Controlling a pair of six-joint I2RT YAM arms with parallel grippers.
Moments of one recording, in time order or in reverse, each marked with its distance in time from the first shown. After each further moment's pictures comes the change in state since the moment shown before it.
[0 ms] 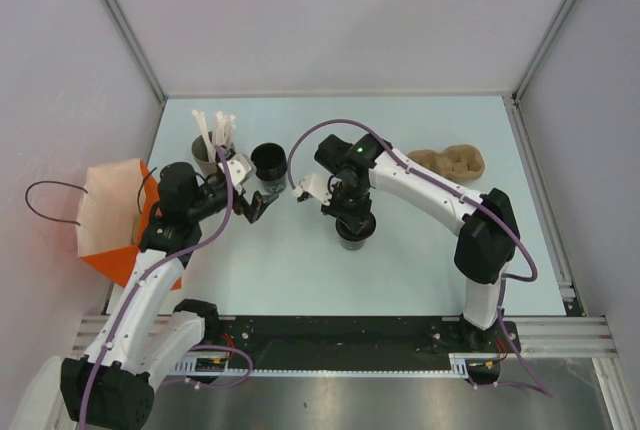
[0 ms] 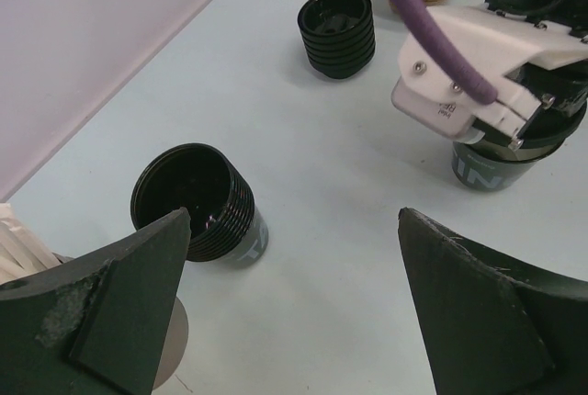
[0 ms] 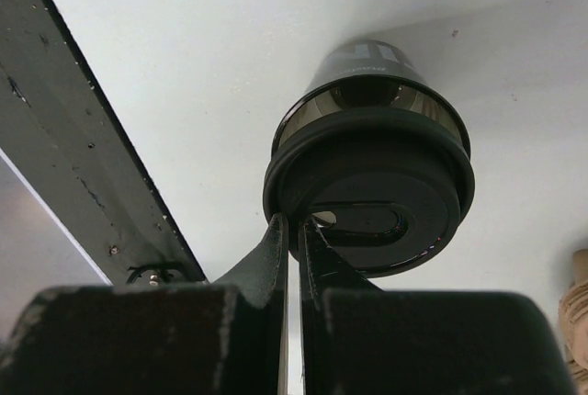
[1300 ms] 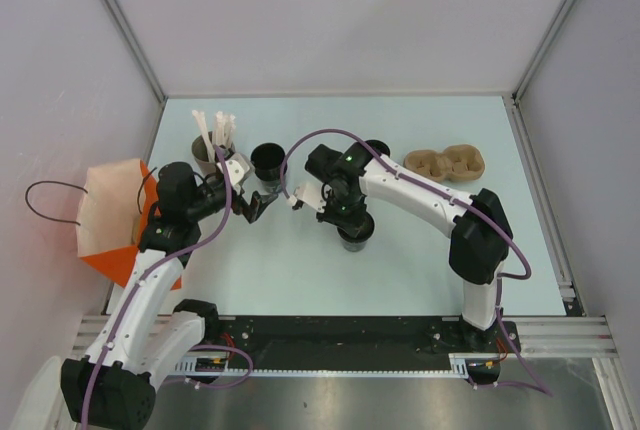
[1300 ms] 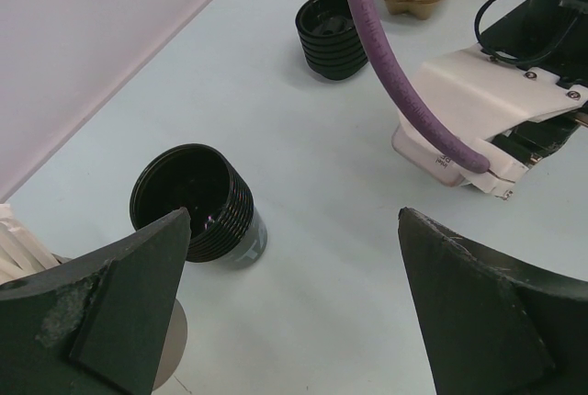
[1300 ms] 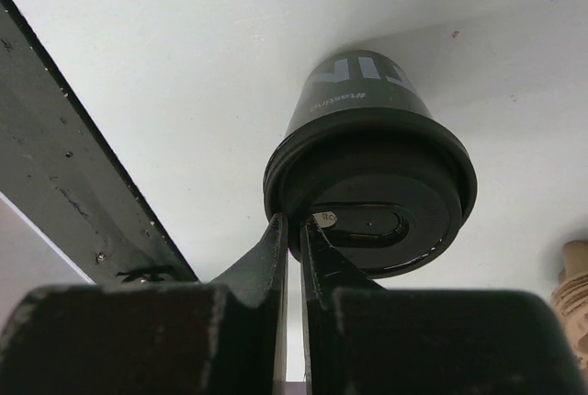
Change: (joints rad) left arm 0.016 0.000 0.000 0.000 0.023 -0.001; right arm 0.060 0.037 -0.011 0.022 0.089 0.038
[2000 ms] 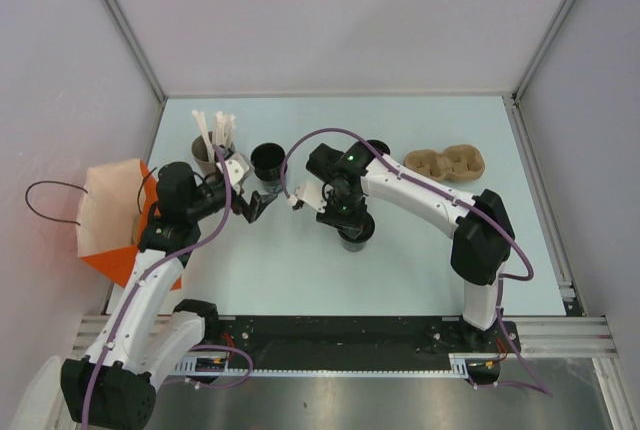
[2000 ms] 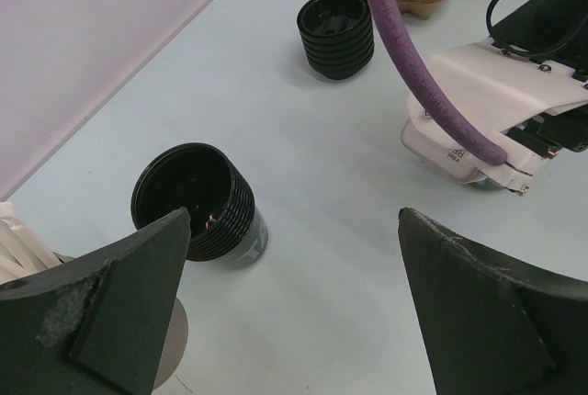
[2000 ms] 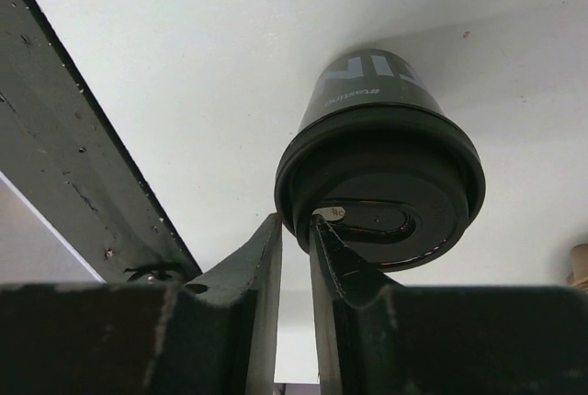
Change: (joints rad) left arm 0.003 0.000 0.000 0.000 0.000 0.000; right arm 0.000 -0.012 0.001 -0.010 -0.021 -0.001
